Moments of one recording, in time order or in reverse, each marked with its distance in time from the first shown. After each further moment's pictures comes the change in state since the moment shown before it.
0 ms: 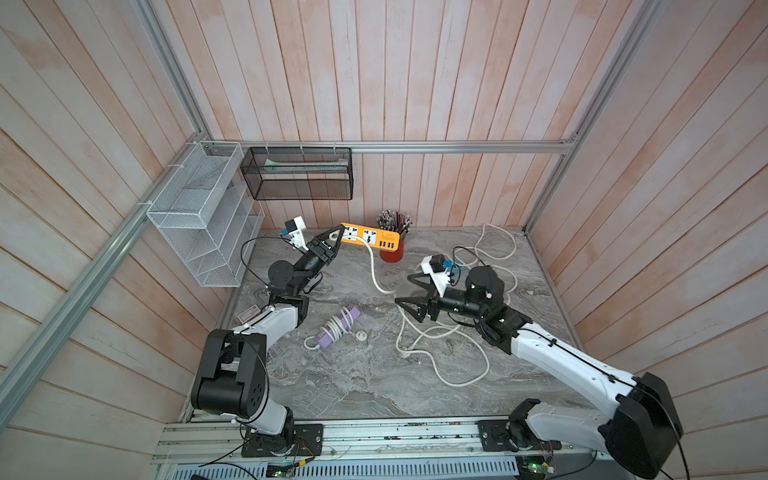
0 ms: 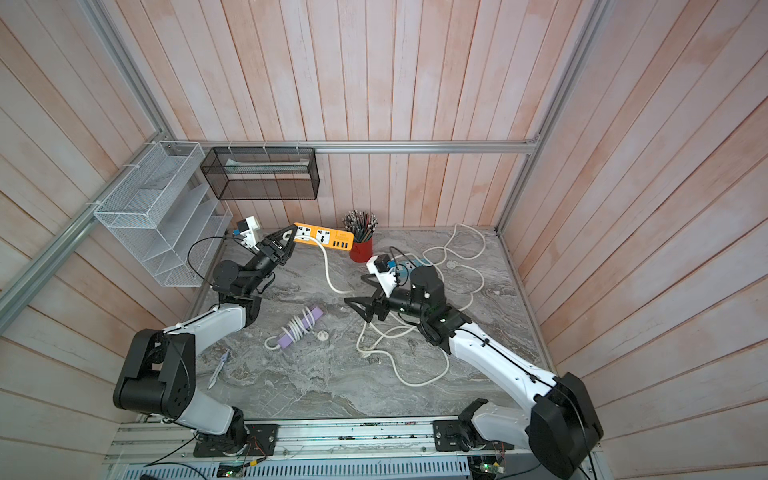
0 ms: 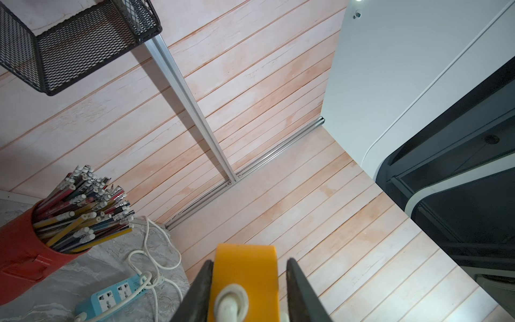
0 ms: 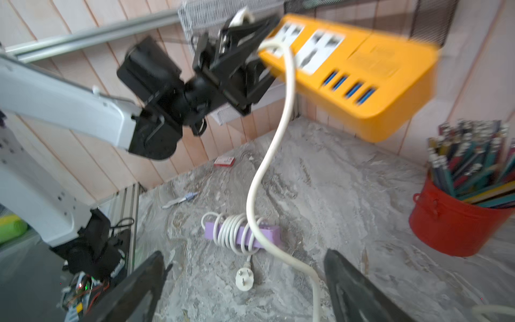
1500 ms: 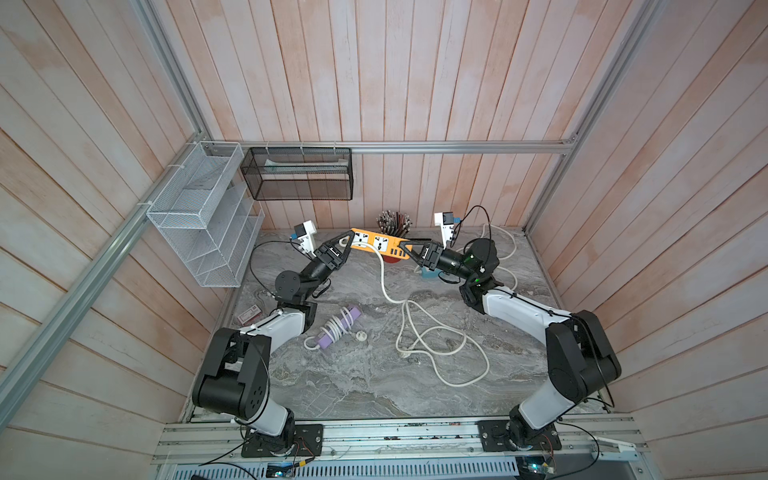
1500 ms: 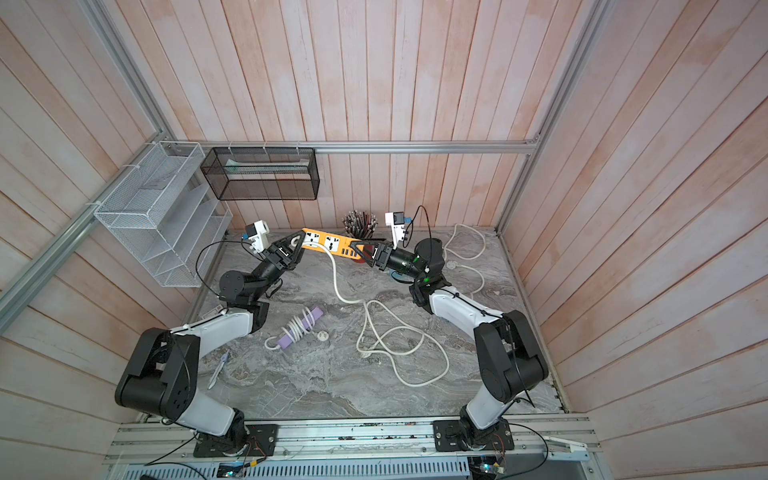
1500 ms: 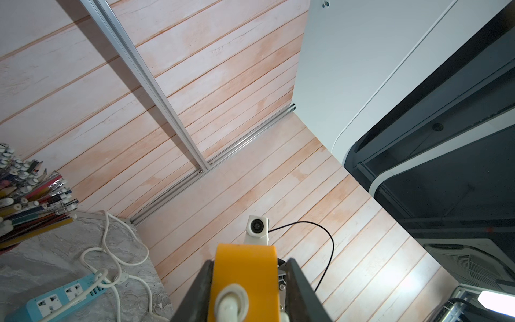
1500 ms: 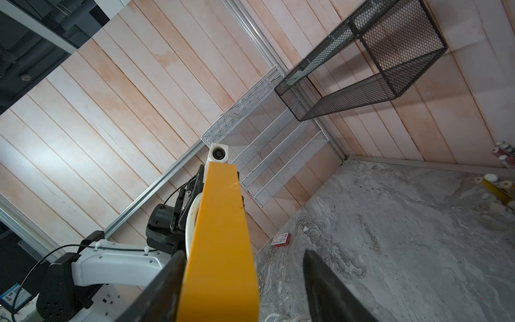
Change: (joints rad) left arm -0.084 0.005 -0.045 0.150 -0.006 -0.056; right arm -0.148 0.477 0.209 0.665 -0.237 0.789
